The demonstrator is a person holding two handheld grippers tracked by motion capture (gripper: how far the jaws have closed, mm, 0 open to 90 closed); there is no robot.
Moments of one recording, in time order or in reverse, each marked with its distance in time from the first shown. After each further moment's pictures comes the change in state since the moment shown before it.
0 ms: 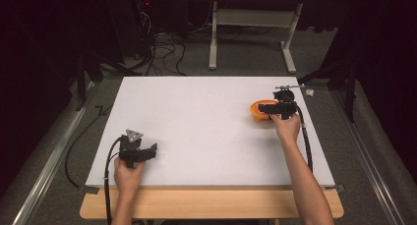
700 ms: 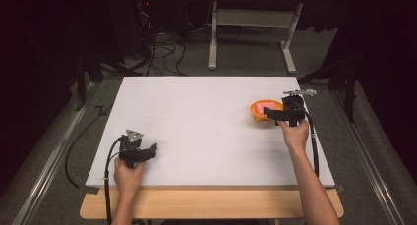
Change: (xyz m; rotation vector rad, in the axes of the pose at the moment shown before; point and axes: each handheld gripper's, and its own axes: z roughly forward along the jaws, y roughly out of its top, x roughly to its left) left arm 0.000 0.000 0.000 0.001 0.001 0.001; right arm -0.006 -0.019 -0.037 -0.089 0.051 -0.034
